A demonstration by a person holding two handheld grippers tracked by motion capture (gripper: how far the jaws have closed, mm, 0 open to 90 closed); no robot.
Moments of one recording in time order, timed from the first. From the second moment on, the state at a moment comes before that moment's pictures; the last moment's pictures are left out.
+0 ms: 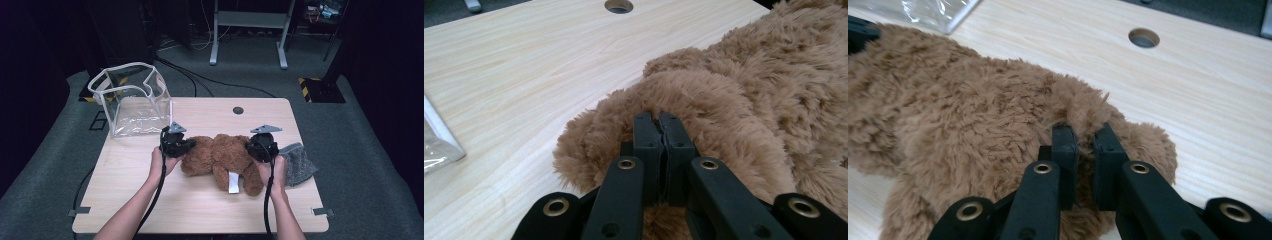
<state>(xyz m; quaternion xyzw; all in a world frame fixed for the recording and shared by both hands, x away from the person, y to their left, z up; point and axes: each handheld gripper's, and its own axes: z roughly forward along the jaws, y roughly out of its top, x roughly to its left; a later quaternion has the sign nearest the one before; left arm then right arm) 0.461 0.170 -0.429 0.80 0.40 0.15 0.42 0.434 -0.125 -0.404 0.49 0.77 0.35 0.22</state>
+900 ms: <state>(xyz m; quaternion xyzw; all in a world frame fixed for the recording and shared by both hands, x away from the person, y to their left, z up) 0.473 0.170 -0.424 0.79 0.41 0.17 0.43 0.450 -0.140 -0.422 0.52 0.75 0.36 0.22</state>
